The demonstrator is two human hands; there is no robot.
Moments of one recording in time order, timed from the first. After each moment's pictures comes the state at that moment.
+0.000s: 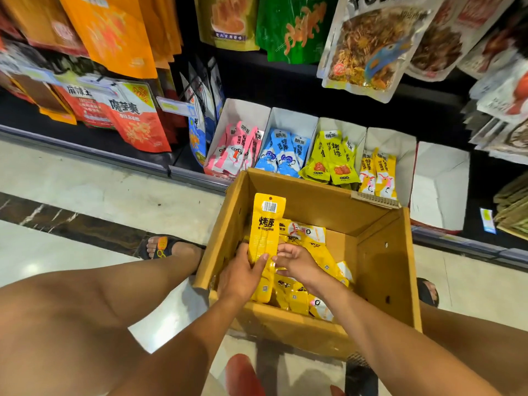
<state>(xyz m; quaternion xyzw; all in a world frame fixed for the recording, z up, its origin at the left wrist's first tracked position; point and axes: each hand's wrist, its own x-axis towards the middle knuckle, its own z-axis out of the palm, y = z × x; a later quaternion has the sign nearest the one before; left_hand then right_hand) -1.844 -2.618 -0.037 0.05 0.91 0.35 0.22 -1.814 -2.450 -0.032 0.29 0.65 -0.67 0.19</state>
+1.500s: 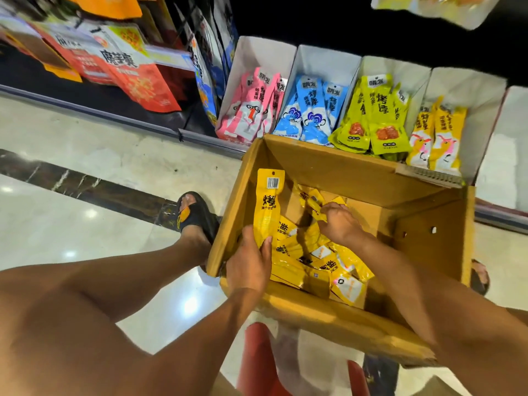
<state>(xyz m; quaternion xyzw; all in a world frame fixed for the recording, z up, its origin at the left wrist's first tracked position) -1.844 -2.607 -0.040 -0.02 0.96 0.26 0.13 -1.880 -2.350 -0.139 0.13 0.94 -0.19 0.26</state>
